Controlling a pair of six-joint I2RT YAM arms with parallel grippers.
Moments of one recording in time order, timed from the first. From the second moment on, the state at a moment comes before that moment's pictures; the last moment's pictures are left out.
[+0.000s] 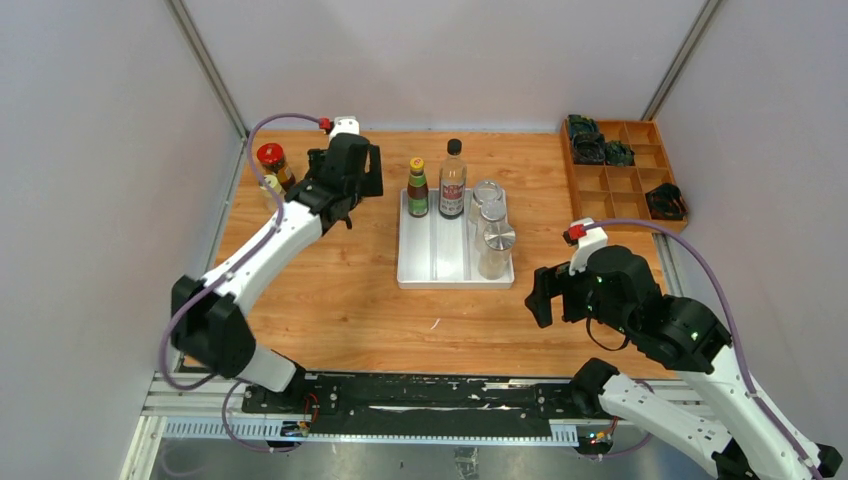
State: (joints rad) left arm -0.49 1.41 1.27 -0.43 -0.52 -0.30; right arm 0.76 0.63 1.05 -1.08 0.17 0.30
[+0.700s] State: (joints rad) left arm -0.30 1.93 1.58 -0.34 -0.46 -0.28; right arm 0.76 0.65 1.07 -1.09 0.15 0.30
